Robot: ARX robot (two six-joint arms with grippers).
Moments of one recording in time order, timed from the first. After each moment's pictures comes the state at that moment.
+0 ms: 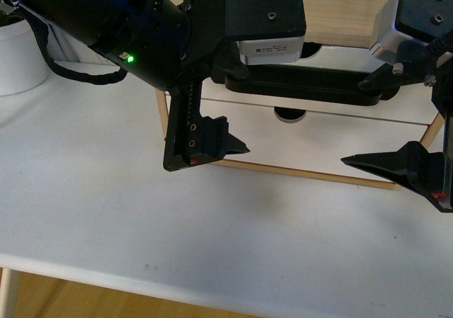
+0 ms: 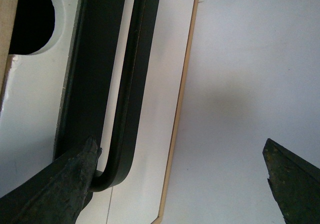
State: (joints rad) left arm -0.41 1.87 1.23 -0.19 0.41 1.21; right arm 0.14 1.63 0.84 0.02 -0.58 -1.06
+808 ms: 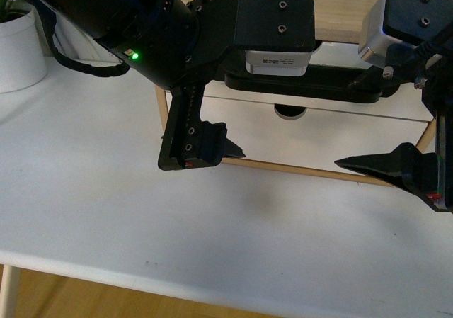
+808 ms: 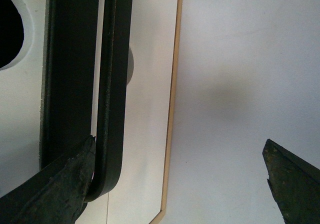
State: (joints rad) left arm -0.43 1.88 1.28 -0.31 0.37 1.31; right arm 0.15 1.65 0.88 -0.05 -0.58 -1.11
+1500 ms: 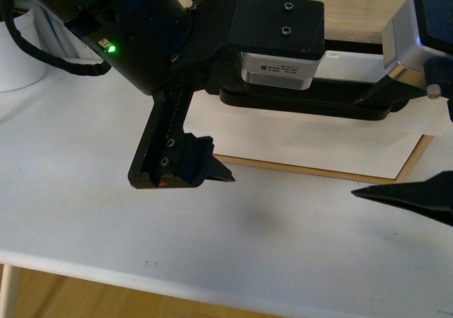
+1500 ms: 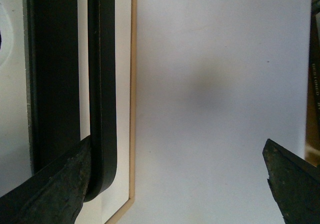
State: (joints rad) left arm -0.45 1.82 1.27 -0.49 0.36 1.33; right arm 0.14 1.57 0.86 -0.26 -0.64 -1.22
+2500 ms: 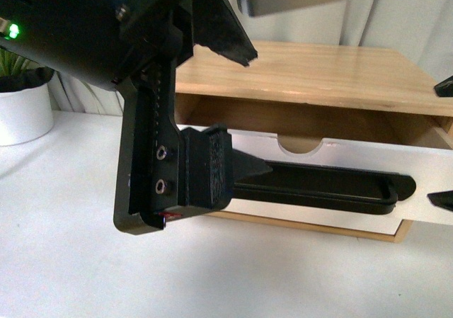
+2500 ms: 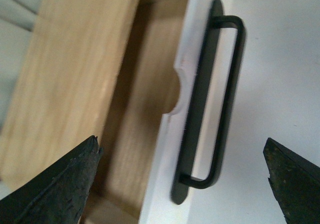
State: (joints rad) left arm -0.48 1.43 0.98 -0.09 0.34 1.08; right arm 0.07 1.15 0.74 -0.25 -0.68 -0.96
